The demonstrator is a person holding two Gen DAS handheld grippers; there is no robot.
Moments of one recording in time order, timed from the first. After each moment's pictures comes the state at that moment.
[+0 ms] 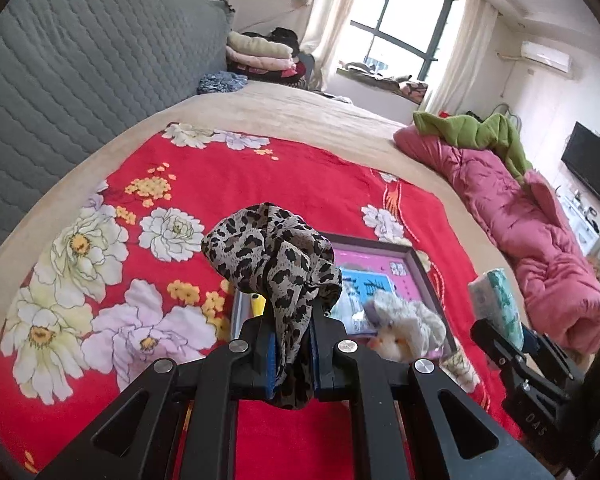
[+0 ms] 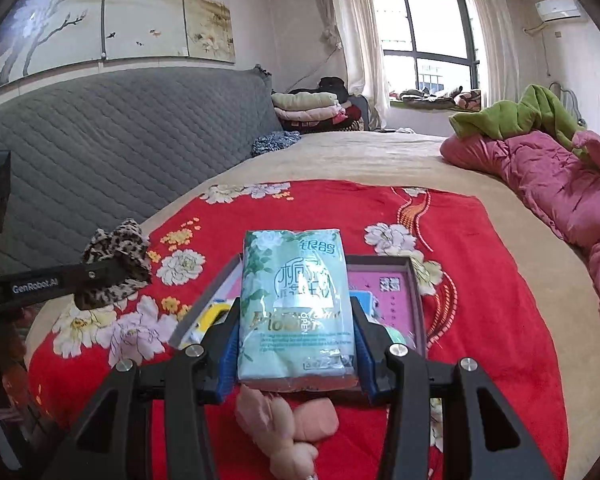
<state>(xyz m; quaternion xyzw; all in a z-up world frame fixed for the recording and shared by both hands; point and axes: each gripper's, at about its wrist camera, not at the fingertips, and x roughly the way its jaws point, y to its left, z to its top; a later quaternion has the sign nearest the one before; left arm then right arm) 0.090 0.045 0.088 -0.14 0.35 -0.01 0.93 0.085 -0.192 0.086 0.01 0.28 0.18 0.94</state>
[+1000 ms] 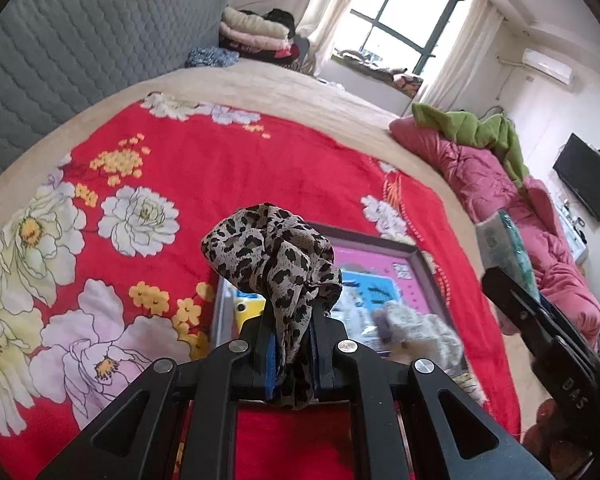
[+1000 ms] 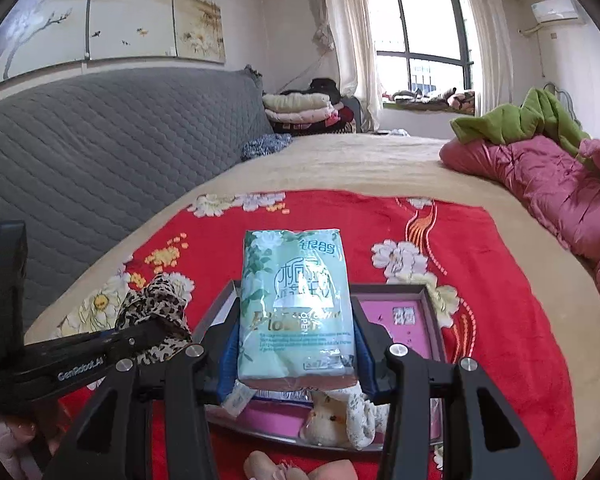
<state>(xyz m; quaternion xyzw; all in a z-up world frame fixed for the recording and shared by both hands) 0.151 0.057 0.044 -0.18 0.37 -0.04 0.91 0.143 -0.156 0.086 0.01 0.28 0.16 0.95</state>
